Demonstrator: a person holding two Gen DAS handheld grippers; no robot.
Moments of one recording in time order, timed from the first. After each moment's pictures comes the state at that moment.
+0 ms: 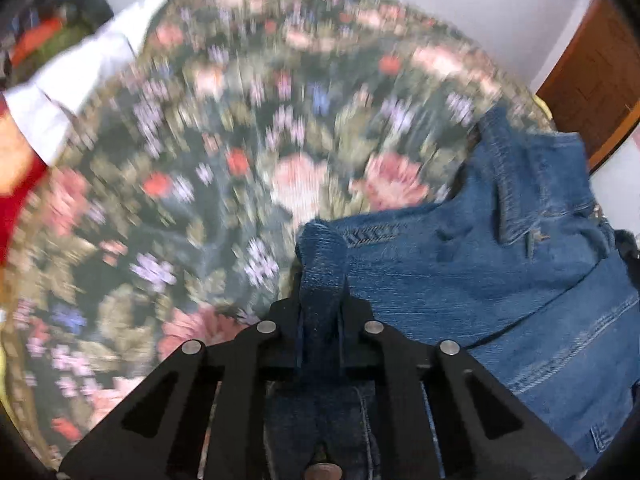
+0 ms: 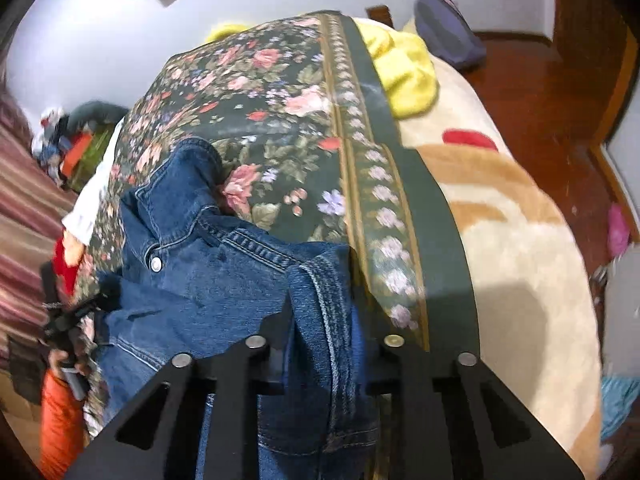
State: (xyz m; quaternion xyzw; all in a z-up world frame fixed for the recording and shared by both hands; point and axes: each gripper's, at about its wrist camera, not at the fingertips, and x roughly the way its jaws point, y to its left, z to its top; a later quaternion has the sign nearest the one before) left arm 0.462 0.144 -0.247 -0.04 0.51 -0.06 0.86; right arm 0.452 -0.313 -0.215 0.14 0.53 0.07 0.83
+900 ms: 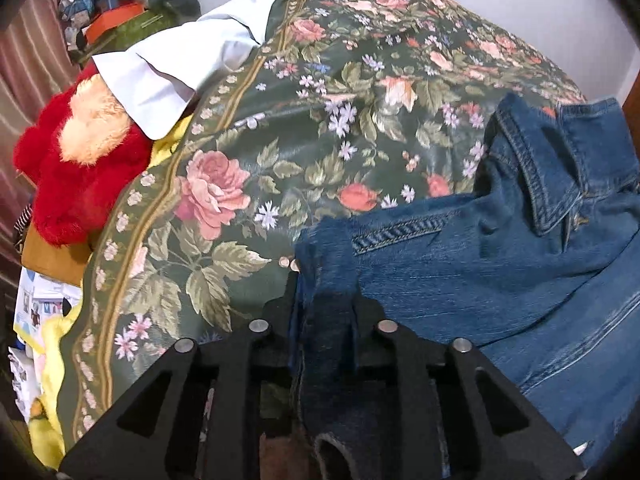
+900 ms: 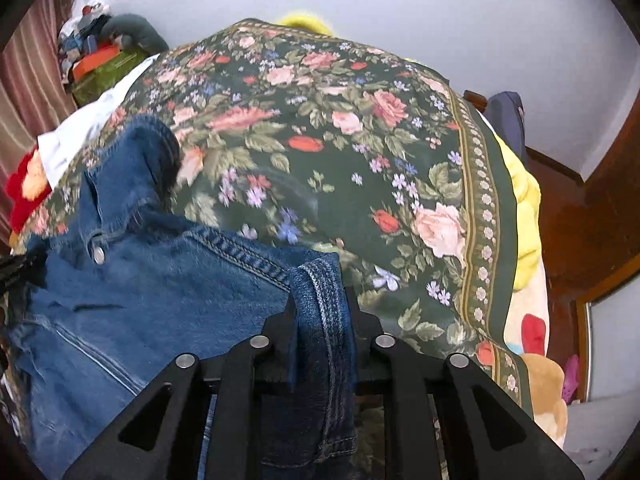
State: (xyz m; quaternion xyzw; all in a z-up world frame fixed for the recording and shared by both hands) left arm 0.474 0.245 -0.273 -0.04 0.51 0.08 0.86; right arm 0.571 -0.177 -0.223 -0.08 0.49 0.10 0.86
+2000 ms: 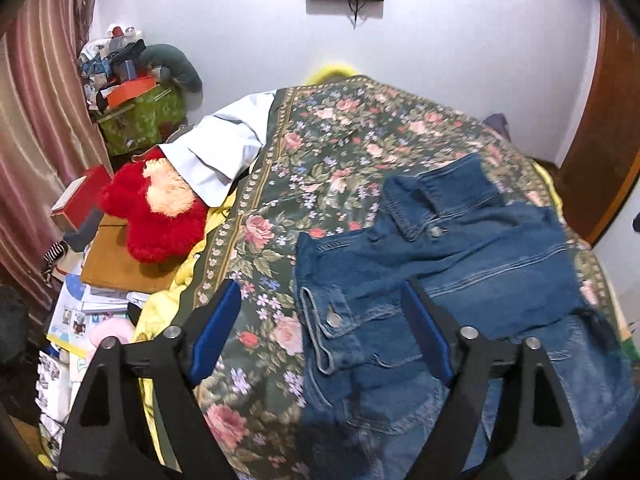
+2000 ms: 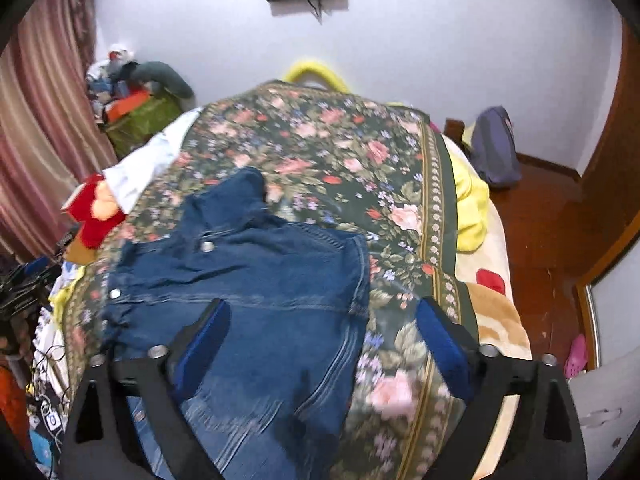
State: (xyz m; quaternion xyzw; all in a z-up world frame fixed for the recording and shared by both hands) left arm 0.319 0.201 -0.102 -0.02 0.39 0.05 0.92; right arm 0.411 -0.208 -0.078 -0.02 0.43 0.13 0.89
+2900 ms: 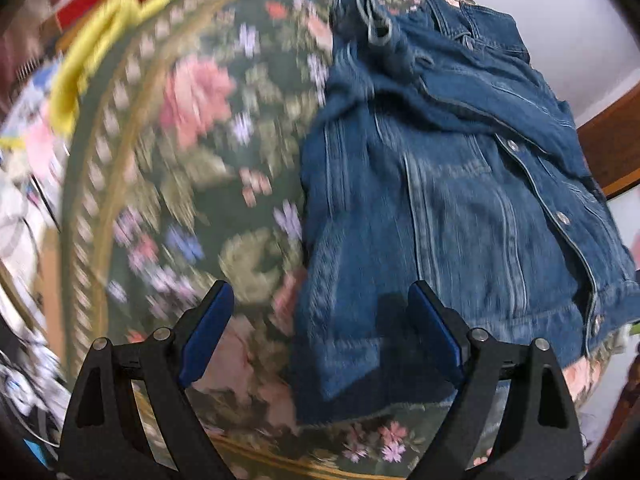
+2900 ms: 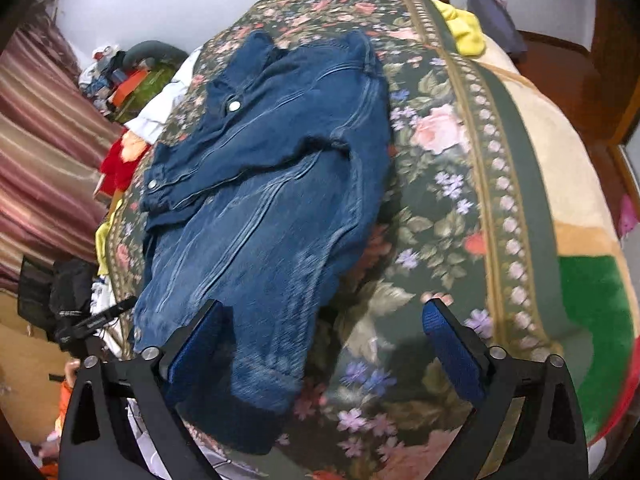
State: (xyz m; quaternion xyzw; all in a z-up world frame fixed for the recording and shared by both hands) left arm 0.176 0.223 -0.281 -0.20 0.57 0.02 0.79; right arm 0.252 -0.232 -0.183 0.11 0.56 0.16 0.81
